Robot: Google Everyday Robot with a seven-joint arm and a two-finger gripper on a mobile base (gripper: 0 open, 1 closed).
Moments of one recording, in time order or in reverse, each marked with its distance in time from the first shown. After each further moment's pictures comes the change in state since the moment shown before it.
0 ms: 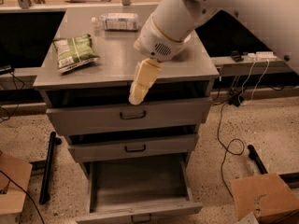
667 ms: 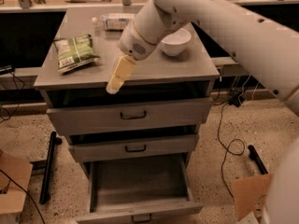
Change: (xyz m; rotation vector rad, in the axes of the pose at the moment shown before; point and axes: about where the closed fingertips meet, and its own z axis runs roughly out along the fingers) arm -0.033 -0.059 0.067 -0.024 -0.149 0.041
